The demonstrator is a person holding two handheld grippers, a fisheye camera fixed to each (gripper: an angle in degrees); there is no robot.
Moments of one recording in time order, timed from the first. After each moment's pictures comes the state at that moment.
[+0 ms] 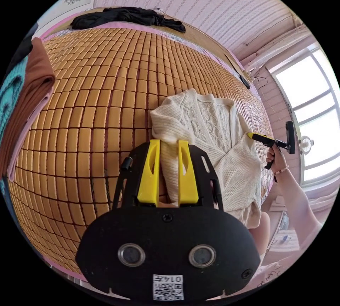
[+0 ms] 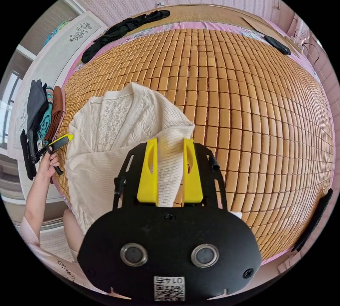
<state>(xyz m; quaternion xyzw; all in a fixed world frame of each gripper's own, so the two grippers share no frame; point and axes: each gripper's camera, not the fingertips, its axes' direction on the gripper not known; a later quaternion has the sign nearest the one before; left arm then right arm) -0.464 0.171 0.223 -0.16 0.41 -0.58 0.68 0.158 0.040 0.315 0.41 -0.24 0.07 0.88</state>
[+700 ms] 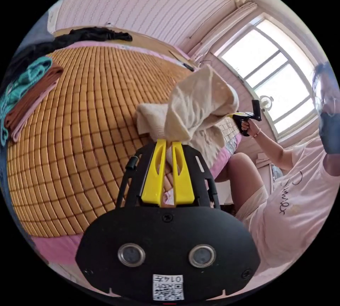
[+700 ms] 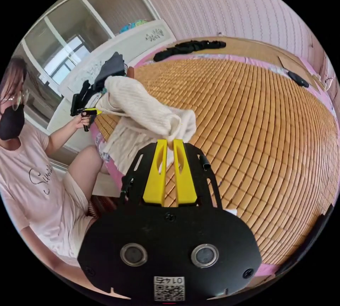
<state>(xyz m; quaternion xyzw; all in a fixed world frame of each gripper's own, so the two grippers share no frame) -0.432 0.226 0.045 -0.02 0.49 -0.50 0.71 0.184 0.225 0.427 0.50 -0.26 -0.13 0.82</state>
